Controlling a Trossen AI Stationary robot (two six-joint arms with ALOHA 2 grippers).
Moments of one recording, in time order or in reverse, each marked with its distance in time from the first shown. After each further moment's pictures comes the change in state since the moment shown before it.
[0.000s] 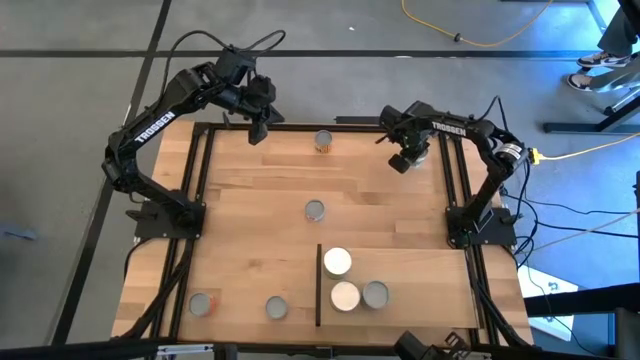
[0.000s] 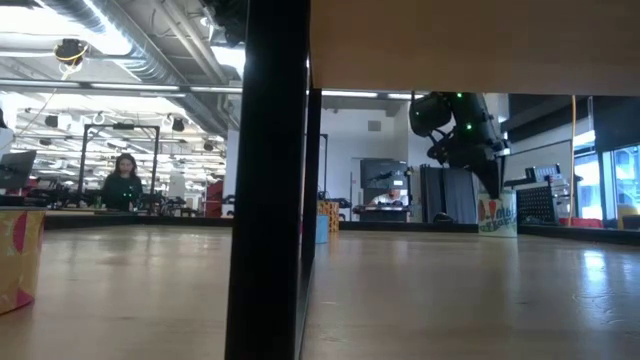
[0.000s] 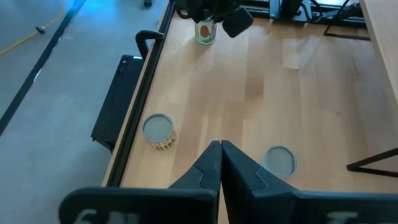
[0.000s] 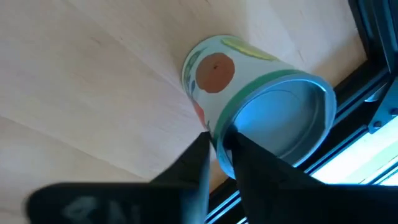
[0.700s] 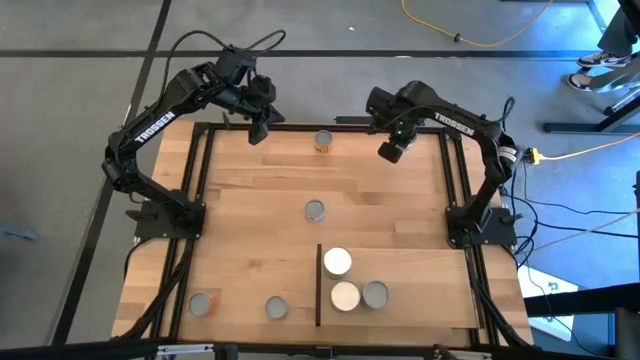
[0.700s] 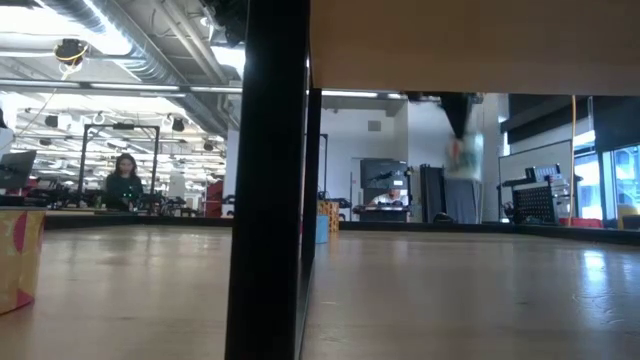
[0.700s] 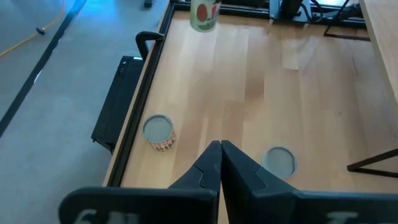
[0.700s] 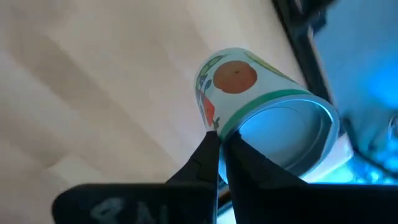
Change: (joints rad) left arm -0.001 0.000 0.000 0.001 0.001 0.004; right arm 0.188 0.006 0.502 -0.353 -0.033 -0.028
